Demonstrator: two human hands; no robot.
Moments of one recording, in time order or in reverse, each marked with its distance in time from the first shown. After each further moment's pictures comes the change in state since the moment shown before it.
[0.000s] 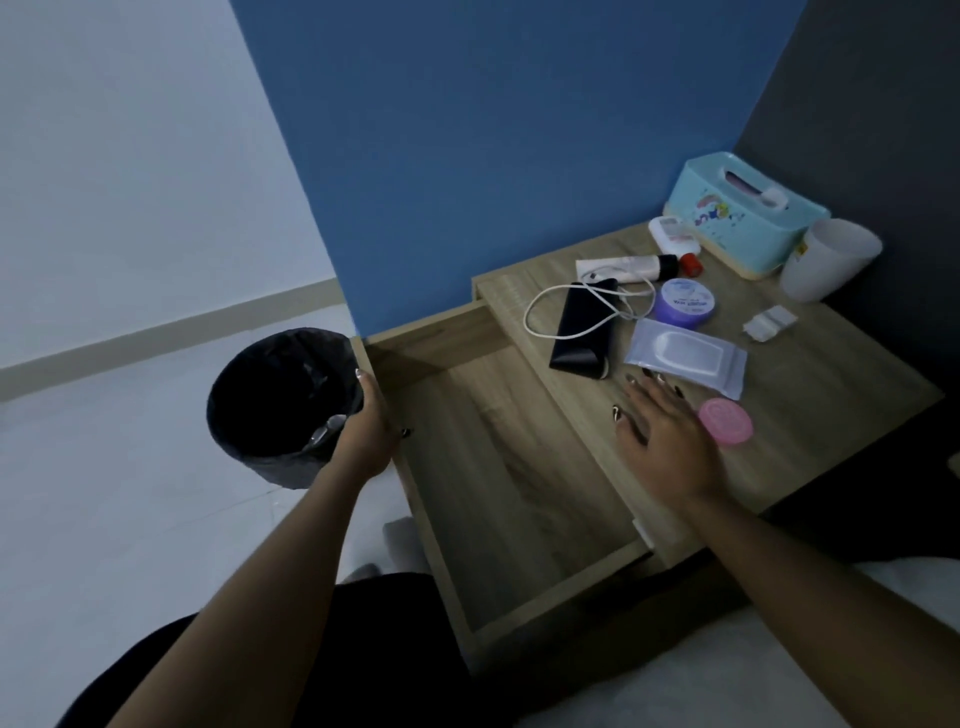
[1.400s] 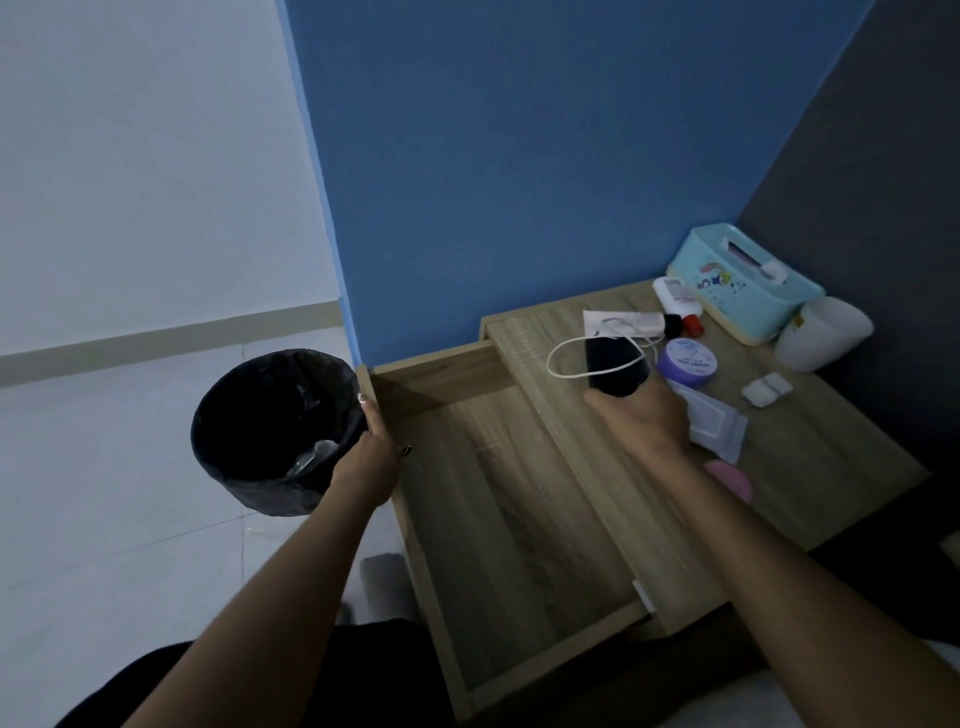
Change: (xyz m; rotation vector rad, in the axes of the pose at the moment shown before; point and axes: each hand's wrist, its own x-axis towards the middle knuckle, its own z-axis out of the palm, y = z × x) left_hand 0.023 -0.015 0.009 0.233 0.067 0.065; right_hand 0.083 -0.089 -0.041 0.322 -0.073 0.541
